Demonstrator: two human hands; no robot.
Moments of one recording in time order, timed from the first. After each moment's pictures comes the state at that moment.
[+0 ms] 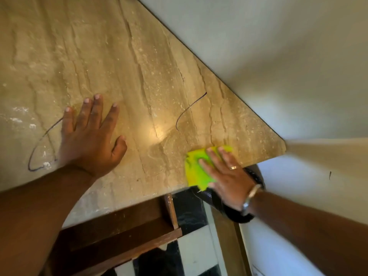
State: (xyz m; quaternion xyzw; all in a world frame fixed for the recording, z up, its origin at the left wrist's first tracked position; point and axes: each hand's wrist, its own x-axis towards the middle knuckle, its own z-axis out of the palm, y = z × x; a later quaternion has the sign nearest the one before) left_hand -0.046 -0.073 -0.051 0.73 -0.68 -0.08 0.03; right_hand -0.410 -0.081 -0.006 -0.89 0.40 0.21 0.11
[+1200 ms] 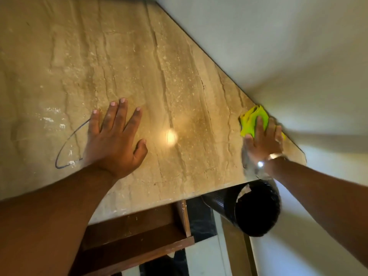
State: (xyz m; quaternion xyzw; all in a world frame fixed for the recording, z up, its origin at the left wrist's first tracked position) left_hand -0.045 -0.073 -0.054 0.73 -0.68 -0.07 0.02; right_hand -0.404 -0.192 -0.015 -0.67 0.72 0.18 0.08
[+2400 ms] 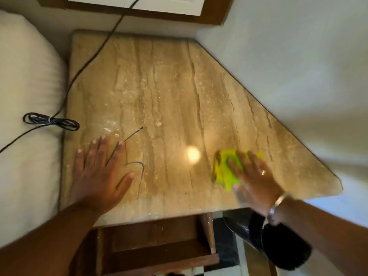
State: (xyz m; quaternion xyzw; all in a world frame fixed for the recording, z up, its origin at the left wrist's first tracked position) left_hand 0.031 0.023 -0.042 0.79 -0.61 -0.11 -0.03; right_hand -0.351 -0.127 -0.012 -0.89 0.40 0.20 0.09
